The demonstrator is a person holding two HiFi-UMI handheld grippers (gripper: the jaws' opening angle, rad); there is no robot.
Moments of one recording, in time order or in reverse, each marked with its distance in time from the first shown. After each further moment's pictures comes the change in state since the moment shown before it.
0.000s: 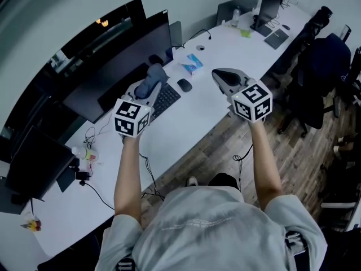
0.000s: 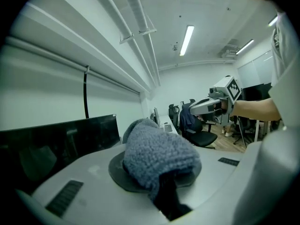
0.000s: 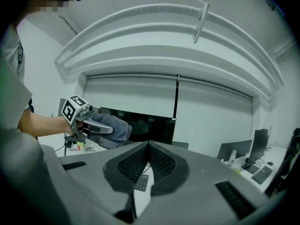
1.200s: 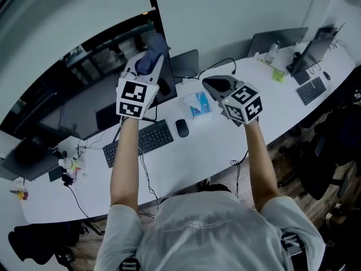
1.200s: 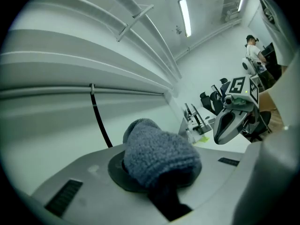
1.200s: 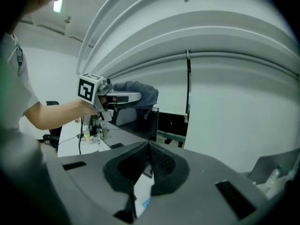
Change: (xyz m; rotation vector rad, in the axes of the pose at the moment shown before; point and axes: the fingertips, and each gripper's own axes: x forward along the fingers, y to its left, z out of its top) left arm 0.228 0.178 0.111 0.247 -0.010 0.417; right arm 0.207 -0.192 -0.015 -0.044 0.046 0.434
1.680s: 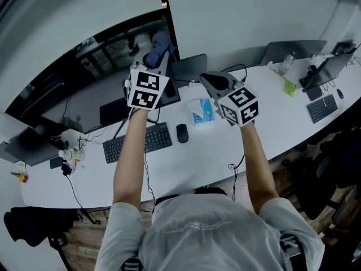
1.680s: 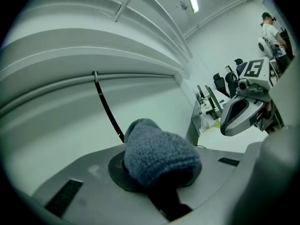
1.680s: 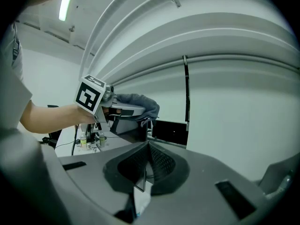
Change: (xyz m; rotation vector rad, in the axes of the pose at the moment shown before) left arm 0.053 0.021 -0.030 0.010 0.212 0.156; right arm 0.033 -0.040 0.020 -0.004 -0.120 0.027
